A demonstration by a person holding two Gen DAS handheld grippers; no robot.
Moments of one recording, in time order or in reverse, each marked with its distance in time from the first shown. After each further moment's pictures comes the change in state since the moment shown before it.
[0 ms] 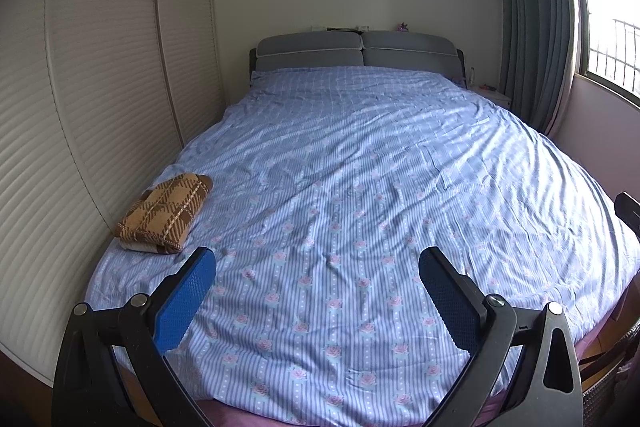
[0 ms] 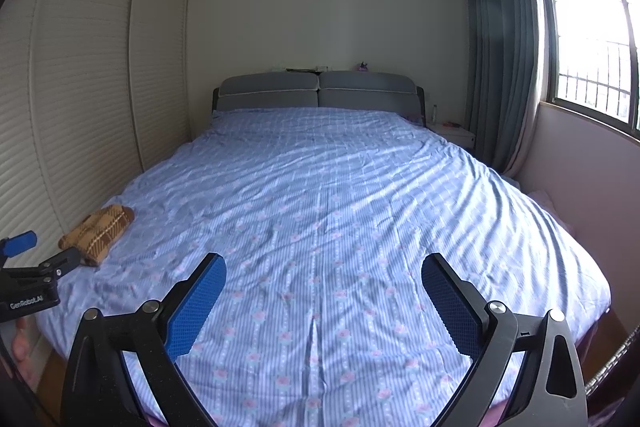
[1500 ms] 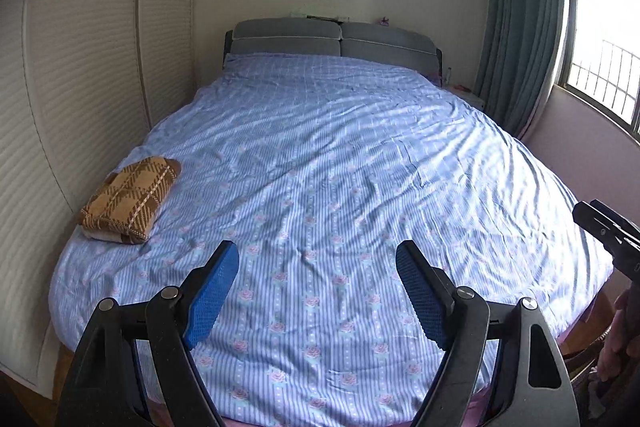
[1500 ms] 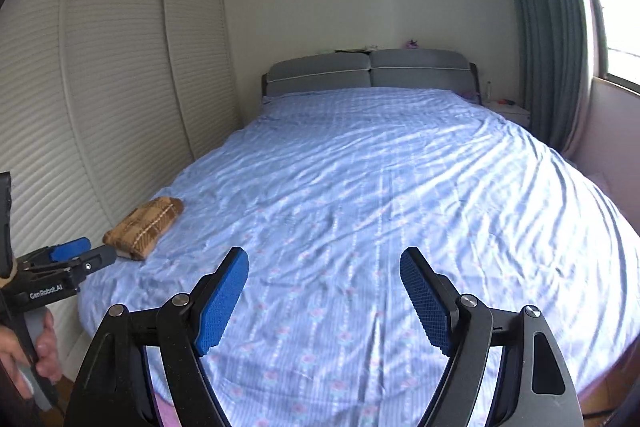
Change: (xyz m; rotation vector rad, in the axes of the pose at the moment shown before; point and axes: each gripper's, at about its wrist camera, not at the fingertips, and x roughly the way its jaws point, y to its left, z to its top) left arm 0.023 0.015 0.004 -0.034 0.040 -0.137; right arm 0.036 0.006 -0.003 0.040 0.060 0.177
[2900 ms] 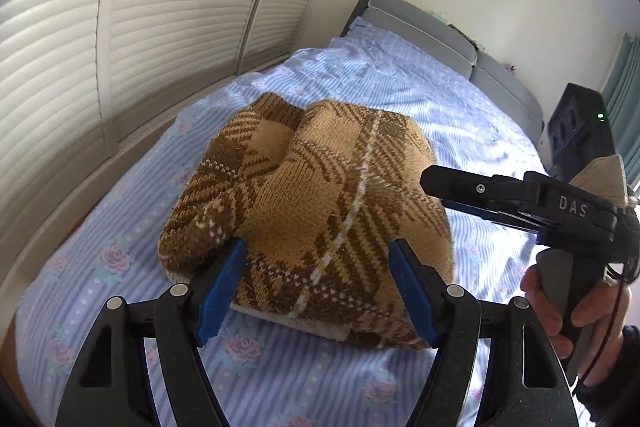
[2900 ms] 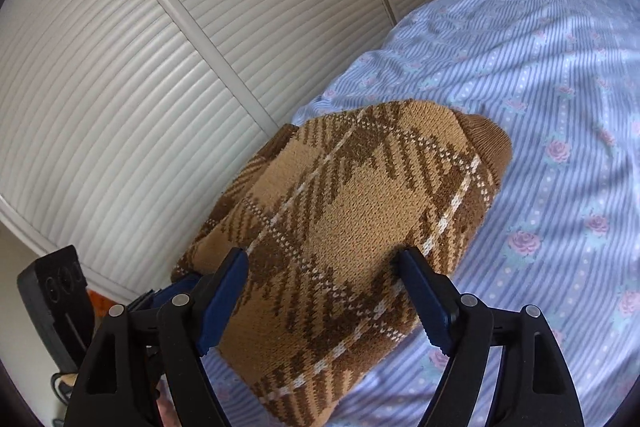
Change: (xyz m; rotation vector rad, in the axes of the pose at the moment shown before) left arm 0.240 0.463 -0.039 -0.440 0.062 0.060; right arm 0.492 0.495 -0.013 -0.172 0.516 0.729
